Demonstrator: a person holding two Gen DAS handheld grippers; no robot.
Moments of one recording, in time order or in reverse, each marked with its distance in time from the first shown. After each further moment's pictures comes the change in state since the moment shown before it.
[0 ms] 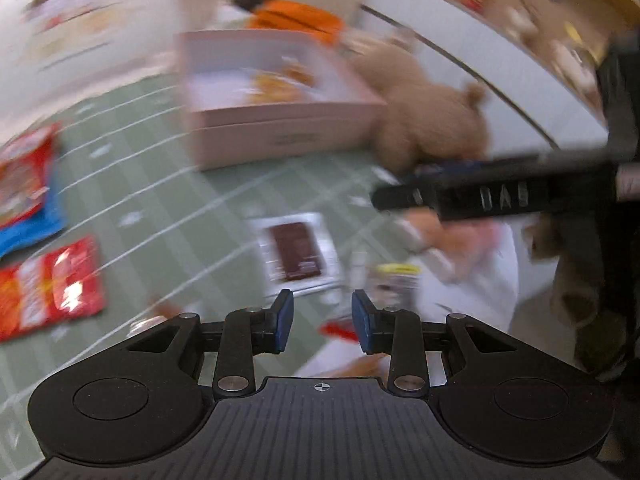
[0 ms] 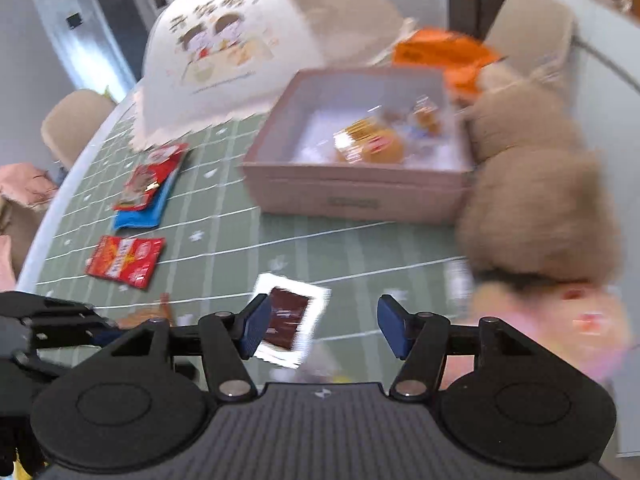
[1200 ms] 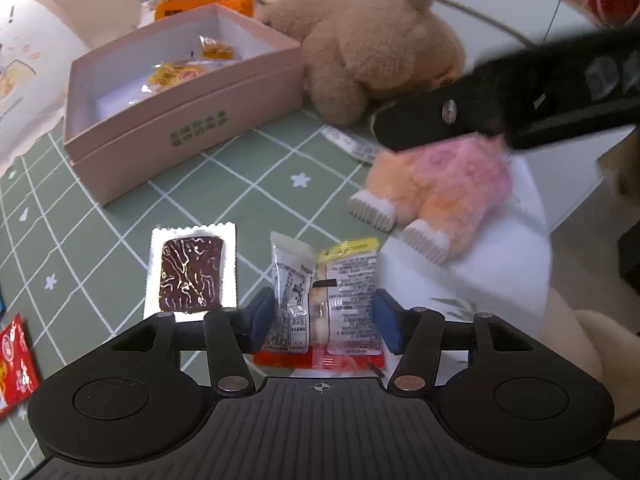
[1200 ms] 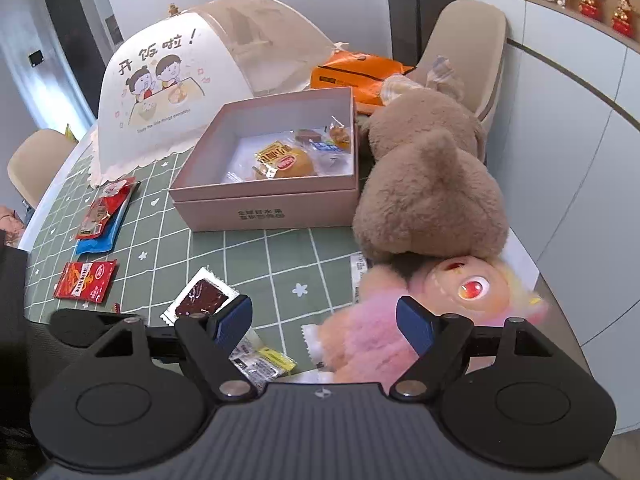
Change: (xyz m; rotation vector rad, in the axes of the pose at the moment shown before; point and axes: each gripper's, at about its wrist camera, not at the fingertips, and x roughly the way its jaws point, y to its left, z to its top) left arm 0.069 -0.058 0.008 0.217 0.091 0.097; right arm -0.022 -0.040 -0.015 0.062 -0.064 -0.057
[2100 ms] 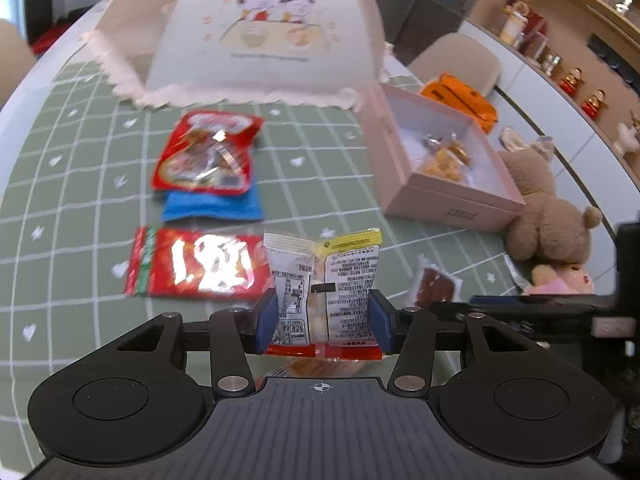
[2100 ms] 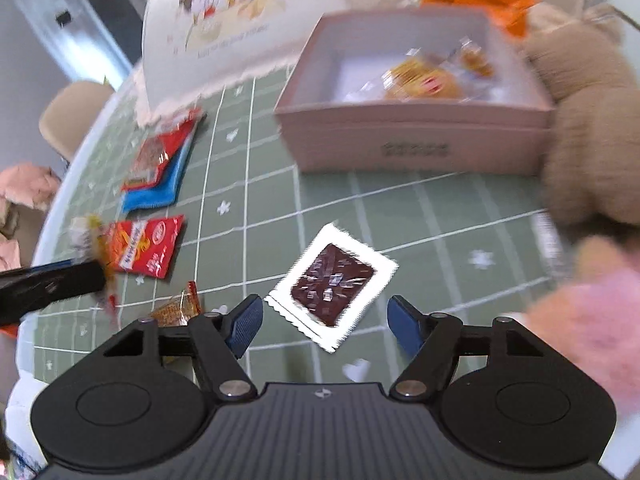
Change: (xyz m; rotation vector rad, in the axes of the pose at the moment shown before) left arm -0.126 0.168 -0.085 -0.629 -0.176 0.123; right arm 0.100 0.109 -0.001 -0.019 0.234 0.133
